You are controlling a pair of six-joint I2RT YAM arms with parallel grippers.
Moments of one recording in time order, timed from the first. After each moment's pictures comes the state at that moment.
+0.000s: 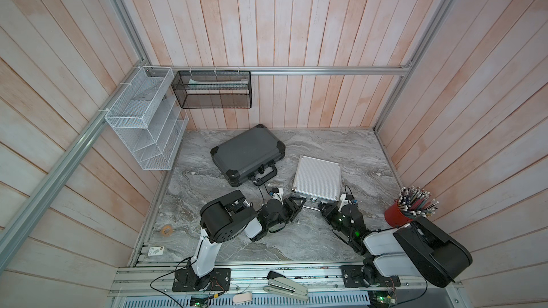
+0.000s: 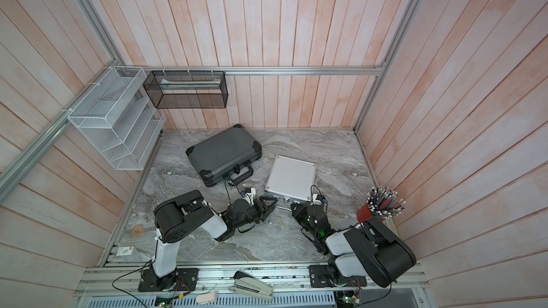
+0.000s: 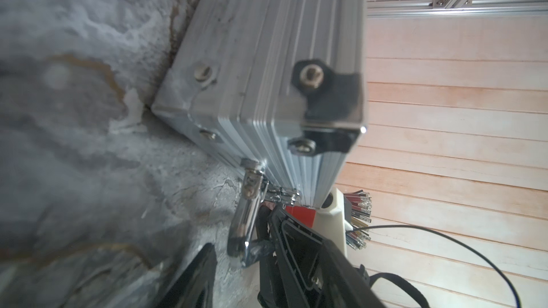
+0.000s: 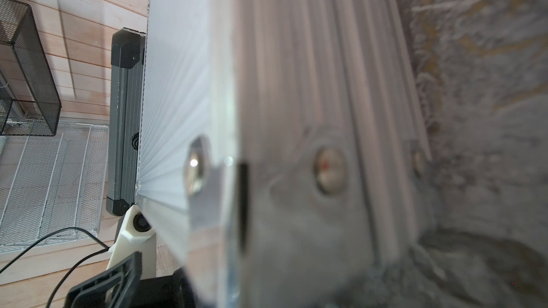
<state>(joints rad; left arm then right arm) -0.92 2.04 0.62 1.16 0.11 -1.53 0.52 1.36 0.03 0.85 -0.03 1.22</state>
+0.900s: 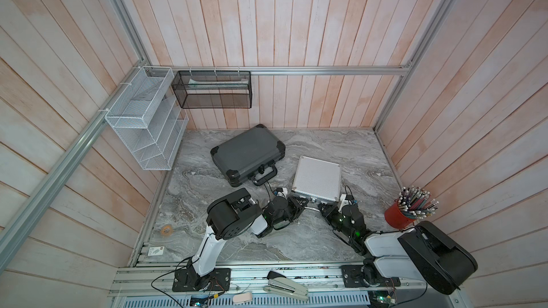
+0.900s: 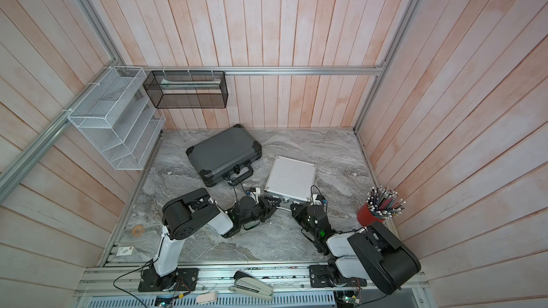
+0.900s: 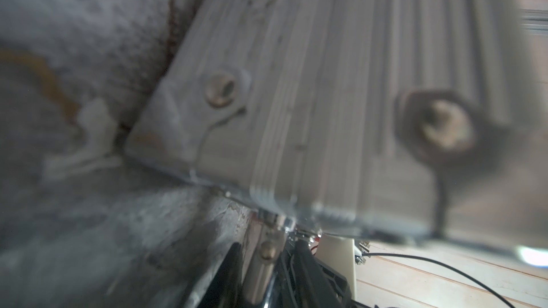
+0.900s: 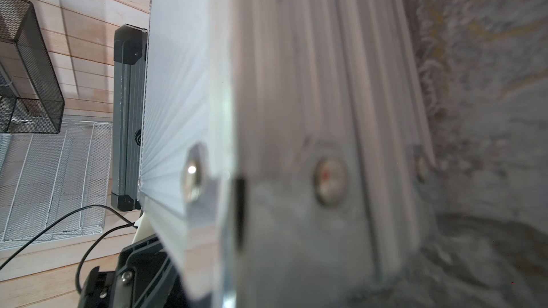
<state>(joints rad) -0.93 2.11 0.73 1.11 0.12 -1.60 0.52 1.31 0.03 0.80 -0.04 1.23</state>
